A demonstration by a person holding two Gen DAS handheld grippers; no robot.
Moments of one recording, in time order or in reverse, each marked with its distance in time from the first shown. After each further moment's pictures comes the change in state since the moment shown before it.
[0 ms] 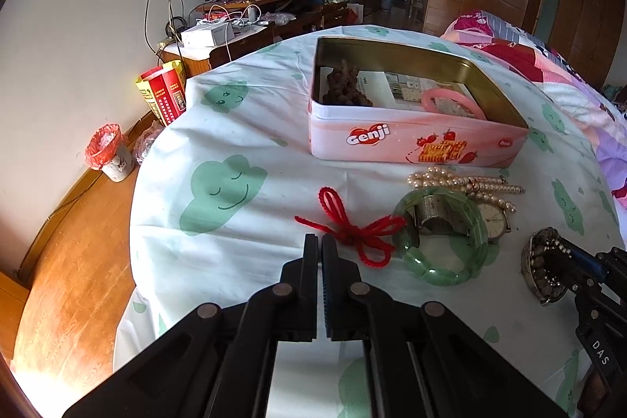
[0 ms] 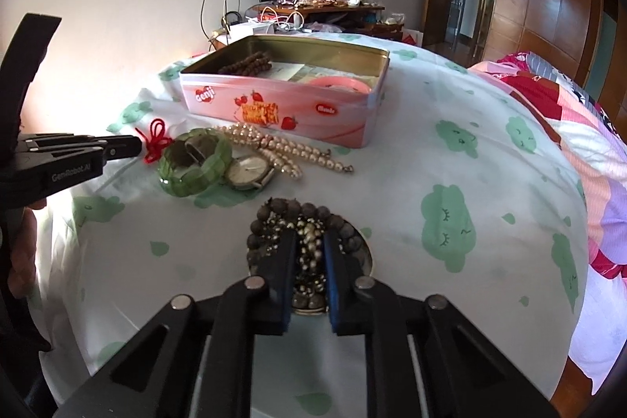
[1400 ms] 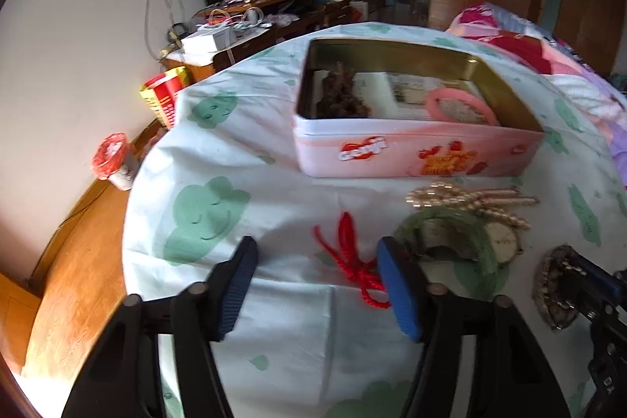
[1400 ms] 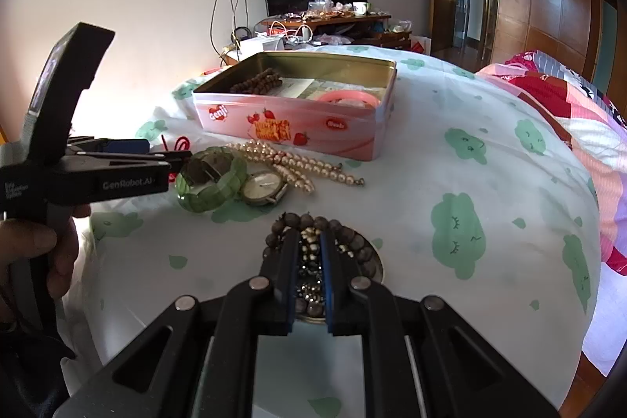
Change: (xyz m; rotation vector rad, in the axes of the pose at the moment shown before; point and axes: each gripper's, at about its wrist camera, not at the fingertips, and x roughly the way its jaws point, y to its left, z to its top) left arm 0.019 -0.017 0.012 0.046 -0.006 0.039; right arm -0.003 -0.001 0.003 0.030 -0.046 0.064
